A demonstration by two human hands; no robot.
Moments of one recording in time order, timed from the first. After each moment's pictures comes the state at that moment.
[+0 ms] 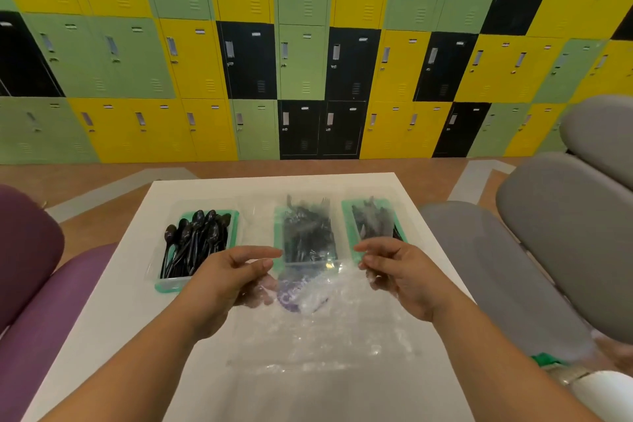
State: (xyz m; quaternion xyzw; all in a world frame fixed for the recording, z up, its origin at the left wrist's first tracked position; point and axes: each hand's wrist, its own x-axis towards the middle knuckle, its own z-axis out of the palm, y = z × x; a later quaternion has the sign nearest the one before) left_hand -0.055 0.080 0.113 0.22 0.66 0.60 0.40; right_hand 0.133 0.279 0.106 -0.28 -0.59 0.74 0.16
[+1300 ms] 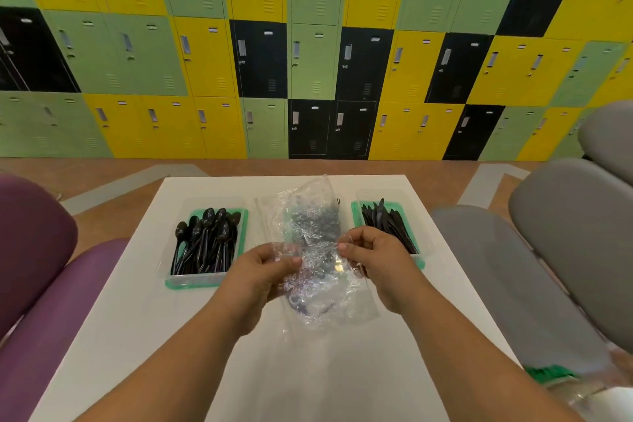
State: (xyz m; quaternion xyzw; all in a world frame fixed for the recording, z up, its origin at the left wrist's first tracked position) left_hand -0.043 0.103 0.104 0.14 0.62 0.65 0.42; right_hand 0.084 0.254 0.114 -0.29 -0.67 0.66 0.19
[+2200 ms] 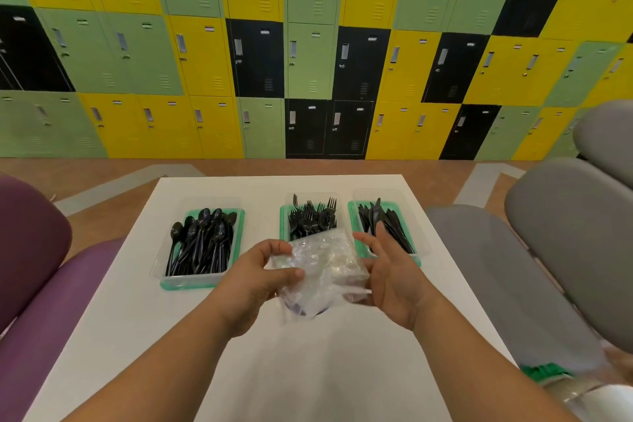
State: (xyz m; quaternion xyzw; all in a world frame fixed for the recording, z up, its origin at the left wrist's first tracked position) left_hand -0.043 0.102 0.105 0.19 0.63 0.62 0.43; right_hand 0.104 0.266 0.102 -0.32 -0.49 0.81 0.08
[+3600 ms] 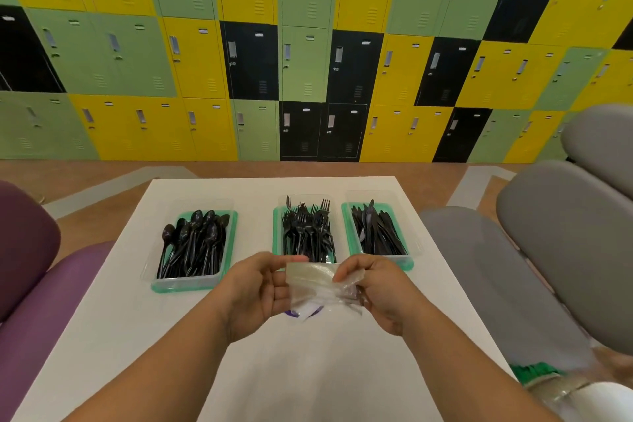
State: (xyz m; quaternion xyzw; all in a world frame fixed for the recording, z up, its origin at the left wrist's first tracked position) left_hand -0.039 0.114 0.104 0.08 0.53 0.62 0.56; right_hand 0.104 0.253 0.099 -0.32 -0.60 0.72 0.11
